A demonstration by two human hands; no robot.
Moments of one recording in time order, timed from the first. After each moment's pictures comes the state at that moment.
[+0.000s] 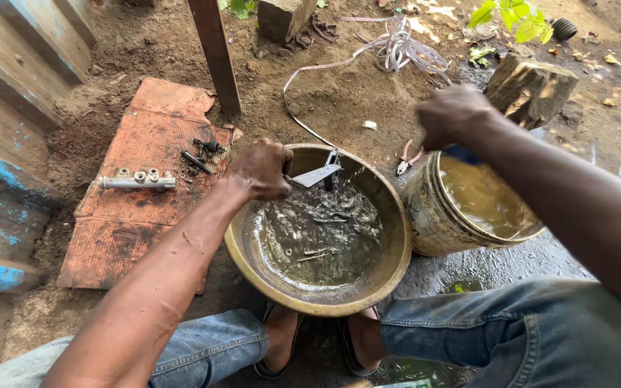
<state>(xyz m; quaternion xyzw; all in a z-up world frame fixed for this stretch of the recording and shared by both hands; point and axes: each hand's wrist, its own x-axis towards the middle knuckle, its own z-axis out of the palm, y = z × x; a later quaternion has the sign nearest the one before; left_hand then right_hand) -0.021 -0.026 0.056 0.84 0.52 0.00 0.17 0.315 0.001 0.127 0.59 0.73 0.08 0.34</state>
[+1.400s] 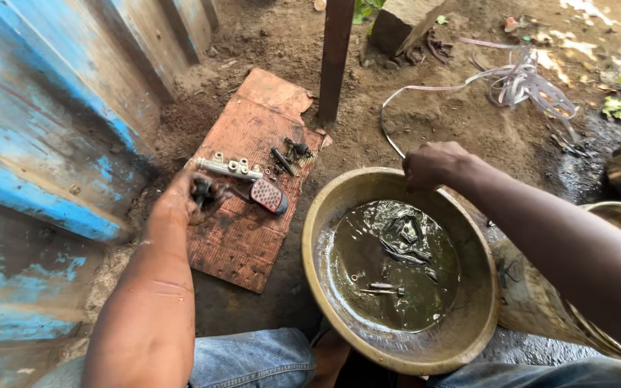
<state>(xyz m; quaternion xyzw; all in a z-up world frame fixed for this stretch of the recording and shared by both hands) -0.360 -0.007 -0.101 0.01 0.64 0.52 0.56 0.132 0.088 0.042 0.50 0.80 -0.03 0.32</state>
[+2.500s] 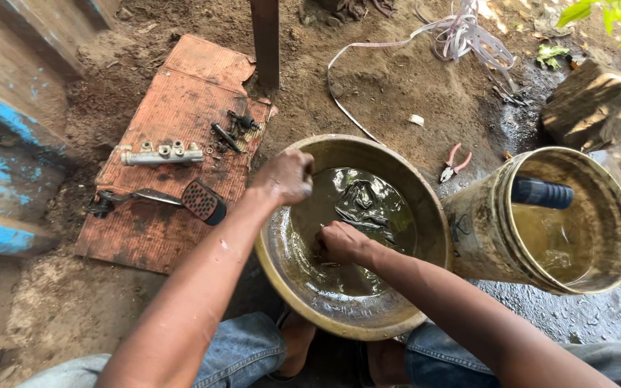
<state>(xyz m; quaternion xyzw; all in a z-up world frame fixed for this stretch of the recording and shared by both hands) -0.060 0.006 -0.042 0.75 0.60 0.02 0.28 0.128 -0.047 -0.180 0.41 0.87 -0.23 0.14</state>
